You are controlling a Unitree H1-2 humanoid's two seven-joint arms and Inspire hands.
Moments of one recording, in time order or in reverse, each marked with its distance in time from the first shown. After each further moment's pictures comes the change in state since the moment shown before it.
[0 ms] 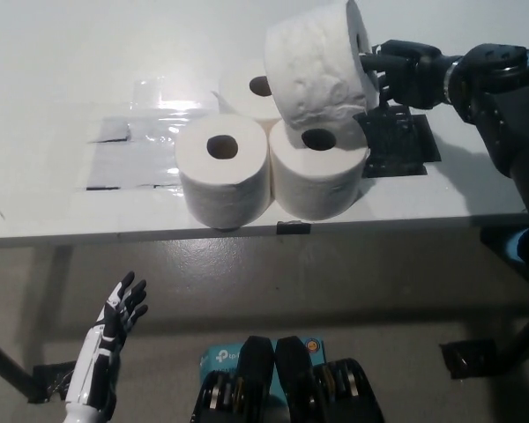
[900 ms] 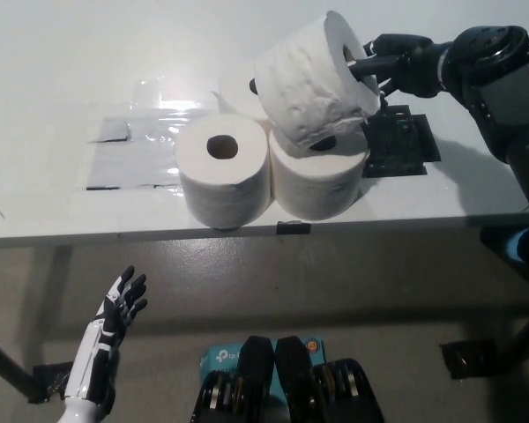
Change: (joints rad) left_arm -0.014 0.009 -0.002 0.000 0.001 0.000 0.000; right_arm -0.045 0.000 0.138 0.013 -0.130 -0.052 0.023
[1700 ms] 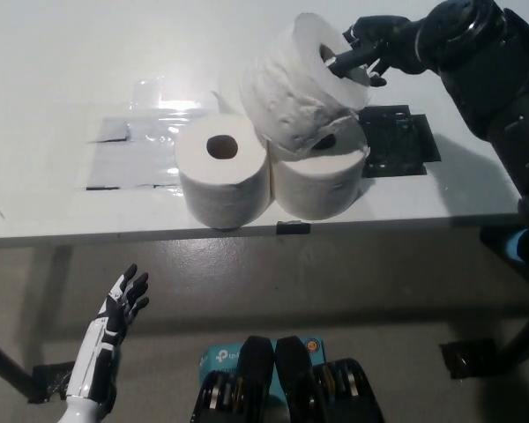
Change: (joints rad) left_arm 0.000 0.000 -0.006 -0.012 0.018 0.004 0.000; right_arm -0.079 0.037 0.140 0.002 -0.131 -0.024 -0.001
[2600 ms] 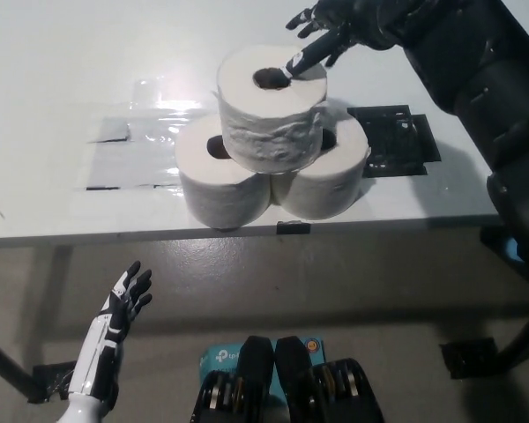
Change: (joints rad) left_arm -0.006 0.003 -0.009 -0.016 0.005 0.009 -0.001; right_arm -0.105 0.059 0.069 0.065 -0.085 -0.060 0.097
